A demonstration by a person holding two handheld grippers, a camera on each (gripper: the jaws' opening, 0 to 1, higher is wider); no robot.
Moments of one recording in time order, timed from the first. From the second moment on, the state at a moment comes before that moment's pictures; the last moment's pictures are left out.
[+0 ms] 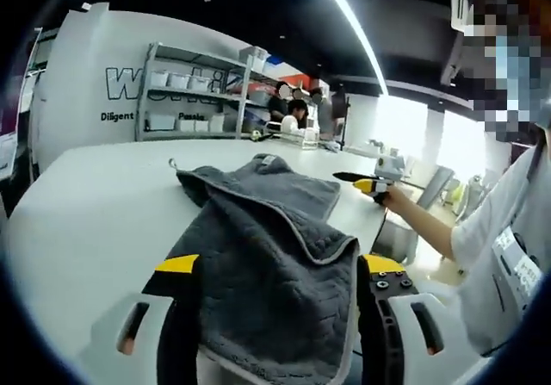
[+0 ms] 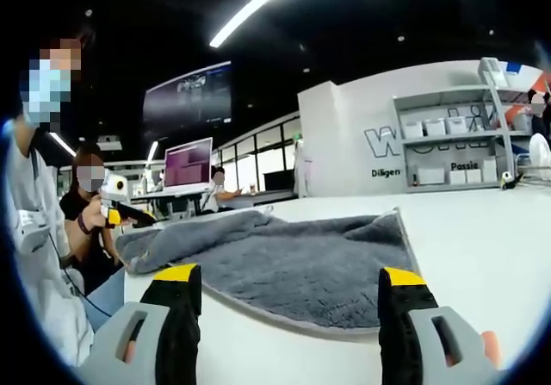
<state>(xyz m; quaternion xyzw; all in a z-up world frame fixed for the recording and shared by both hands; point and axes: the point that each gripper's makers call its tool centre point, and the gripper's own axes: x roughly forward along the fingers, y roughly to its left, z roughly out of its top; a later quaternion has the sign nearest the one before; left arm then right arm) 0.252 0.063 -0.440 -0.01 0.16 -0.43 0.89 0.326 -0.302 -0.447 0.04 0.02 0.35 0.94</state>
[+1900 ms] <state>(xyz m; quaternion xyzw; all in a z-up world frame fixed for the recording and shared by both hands) 0.244 0.022 -0.438 -0.04 0.13 -0.43 0.89 0.327 -0.301 -0.446 0.05 0.02 0.35 0.94</state>
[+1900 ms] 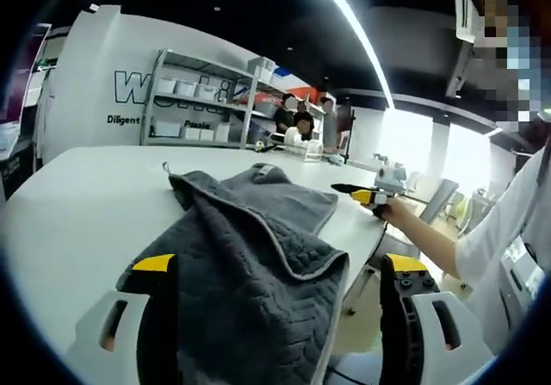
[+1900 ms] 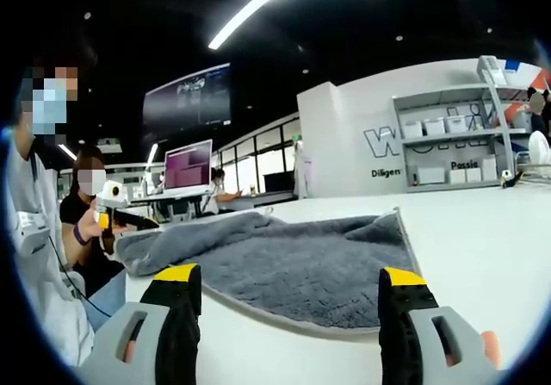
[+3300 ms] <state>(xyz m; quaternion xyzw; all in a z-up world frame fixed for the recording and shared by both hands) 0.235 -0.044 -0.456 -0.05 0.14 -0.49 0.86 0.327 -0.302 -0.444 0.05 0.02 0.35 0.93</state>
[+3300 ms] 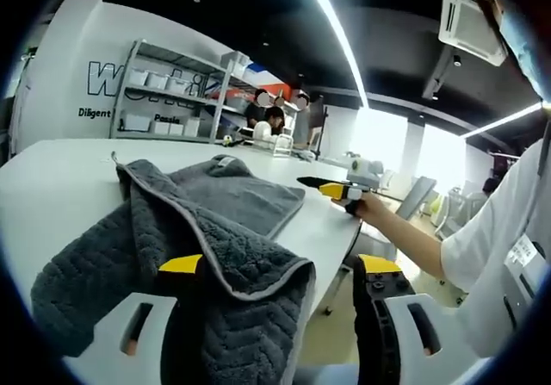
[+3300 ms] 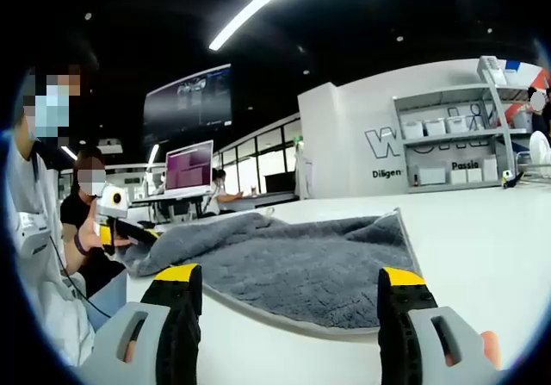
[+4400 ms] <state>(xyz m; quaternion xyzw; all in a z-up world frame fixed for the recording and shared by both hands) 0.242 -0.042 -0.479 -0.01 0.18 -0.49 0.86 0.325 -0.302 -0.445 0.05 0.02 0.35 0.93</state>
